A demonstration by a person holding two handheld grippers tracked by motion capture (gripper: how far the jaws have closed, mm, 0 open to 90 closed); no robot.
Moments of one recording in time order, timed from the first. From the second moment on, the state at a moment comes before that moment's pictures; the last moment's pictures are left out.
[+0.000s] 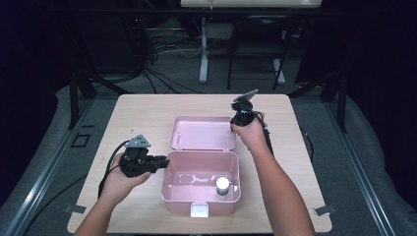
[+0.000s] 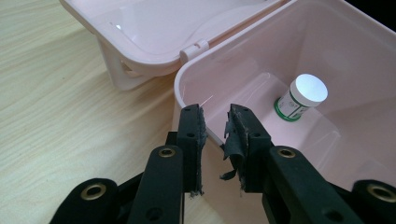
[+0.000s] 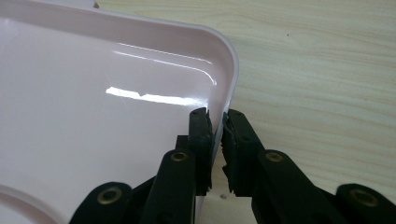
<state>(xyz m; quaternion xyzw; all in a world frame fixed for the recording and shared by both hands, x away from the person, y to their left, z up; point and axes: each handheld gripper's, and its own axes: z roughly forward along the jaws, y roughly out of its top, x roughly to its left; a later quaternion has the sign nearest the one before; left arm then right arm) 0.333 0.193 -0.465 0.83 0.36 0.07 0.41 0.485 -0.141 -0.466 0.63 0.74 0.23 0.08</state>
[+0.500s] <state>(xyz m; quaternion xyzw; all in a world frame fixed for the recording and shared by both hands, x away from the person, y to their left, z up) 0.333 0.193 -0.465 0.83 0.36 0.07 0.41 0.482 -0.141 -0.459 0.62 0.74 0.23 0.09</state>
